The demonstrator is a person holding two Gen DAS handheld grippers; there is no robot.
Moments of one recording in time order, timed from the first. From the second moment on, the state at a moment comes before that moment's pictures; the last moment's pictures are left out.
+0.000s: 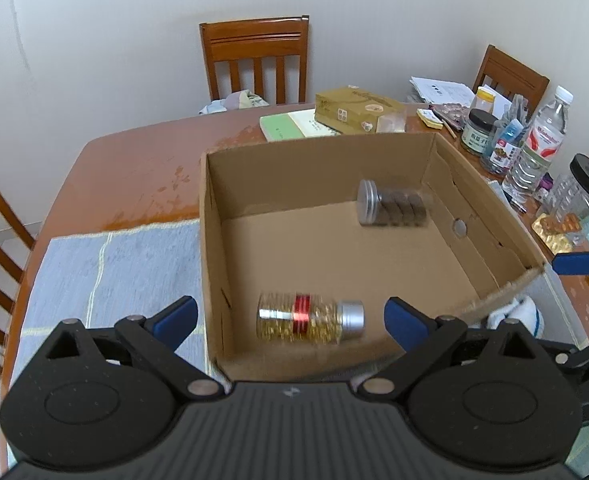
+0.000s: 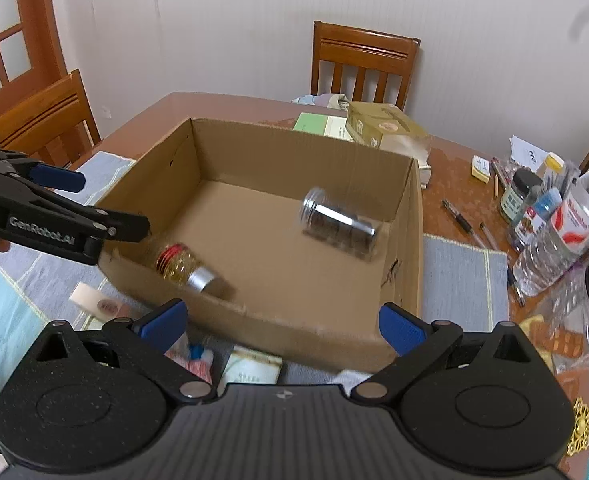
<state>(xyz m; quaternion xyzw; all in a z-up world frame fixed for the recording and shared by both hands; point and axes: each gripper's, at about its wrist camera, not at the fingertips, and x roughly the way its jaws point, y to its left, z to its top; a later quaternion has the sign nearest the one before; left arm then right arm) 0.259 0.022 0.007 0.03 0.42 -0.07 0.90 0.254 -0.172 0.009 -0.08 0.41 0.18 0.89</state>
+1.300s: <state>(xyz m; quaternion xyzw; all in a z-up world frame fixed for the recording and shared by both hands) 0.082 0.022 -0.043 -0.06 0.46 0.04 0.89 0.153 -0.202 -0.043 -0.13 0.43 0.26 0.85</state>
